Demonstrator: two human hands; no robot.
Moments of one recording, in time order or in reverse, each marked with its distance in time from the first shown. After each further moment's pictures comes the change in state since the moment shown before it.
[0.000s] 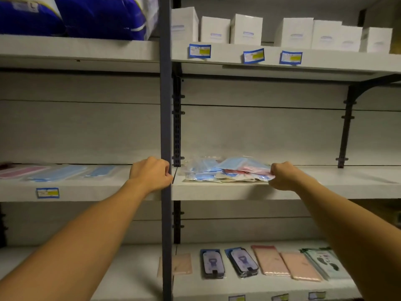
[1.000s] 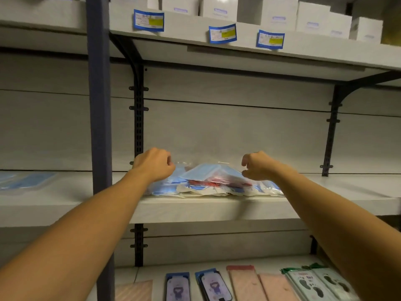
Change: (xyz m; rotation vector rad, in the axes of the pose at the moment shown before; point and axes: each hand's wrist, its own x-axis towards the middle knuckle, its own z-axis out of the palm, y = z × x) left_hand 0.143 0.107 0.069 -0.151 -0.013 -0.001; right_hand 0.134 0.050 0.009 0.015 0.050 -0.182
